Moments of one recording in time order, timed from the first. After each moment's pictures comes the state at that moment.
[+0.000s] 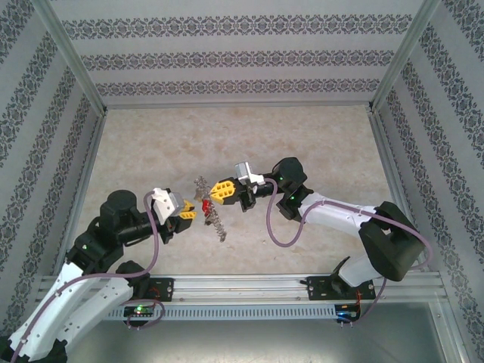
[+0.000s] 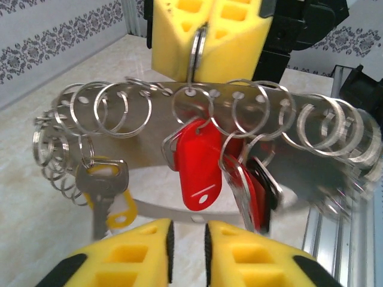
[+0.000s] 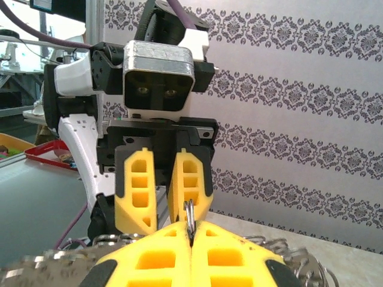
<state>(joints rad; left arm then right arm) -0.51 0.52 0.74 -0.62 0.48 0.22 0.75 1.47 0.79 0.98 -1.06 0.11</state>
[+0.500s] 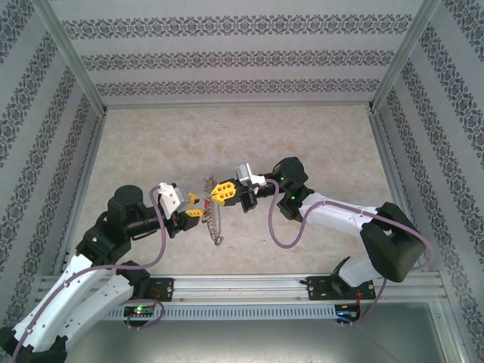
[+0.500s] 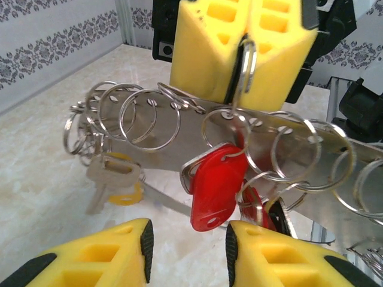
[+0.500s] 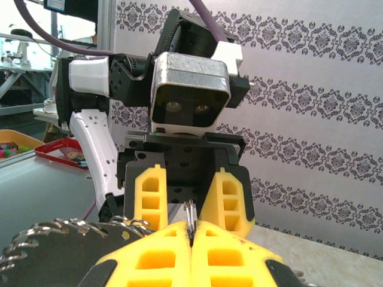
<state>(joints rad) -0.51 0.59 0.70 -0.48 0.51 0.19 0.75 1.46 0.79 0.98 -1.09 0.11</state>
